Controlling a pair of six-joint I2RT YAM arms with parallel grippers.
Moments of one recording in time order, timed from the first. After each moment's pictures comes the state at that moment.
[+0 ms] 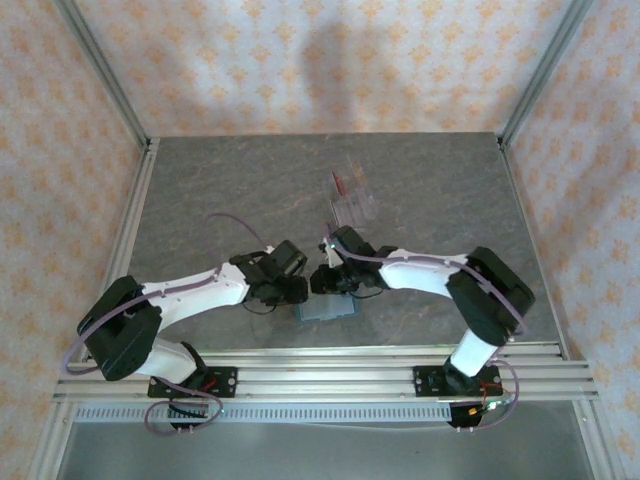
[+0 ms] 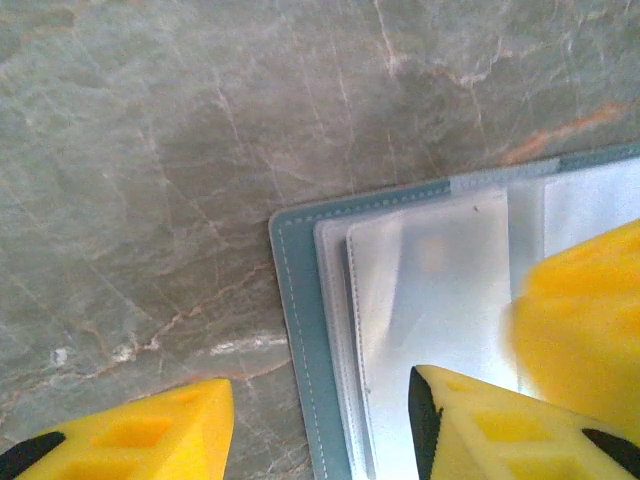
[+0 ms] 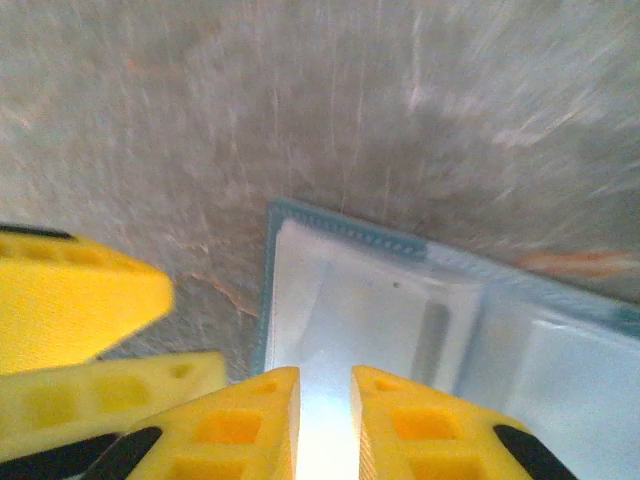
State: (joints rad) left arm -0.77 1.43 0.79 -0.56 -0.01 -0.87; right arm 0.79 1.64 0.88 -0.20 -0.41 0.66
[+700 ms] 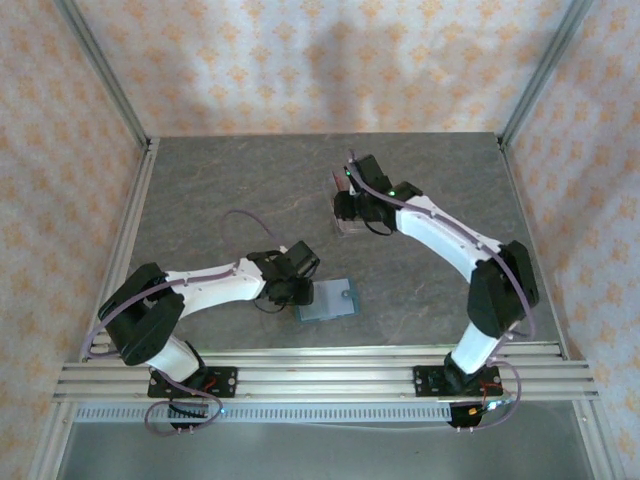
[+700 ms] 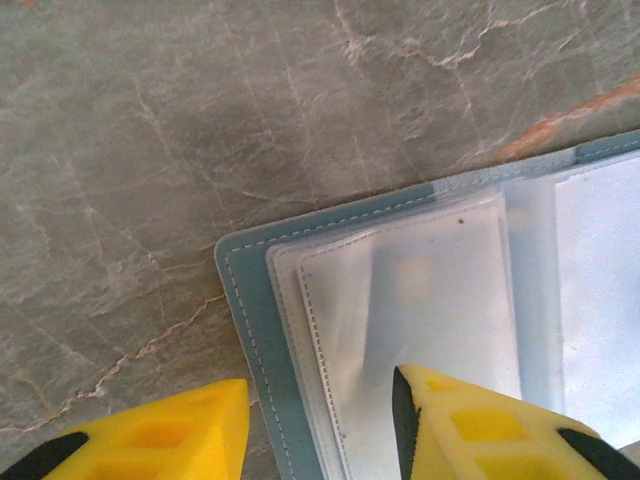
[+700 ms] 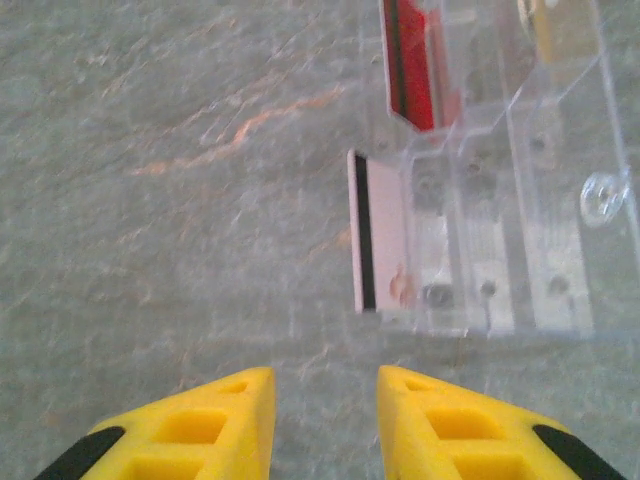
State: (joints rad) left arm -0.80 1.55 0.85 -0.56 -0.03 -0.83; right arm 0.59 1.71 1.43 -0.60 0.04 0.45
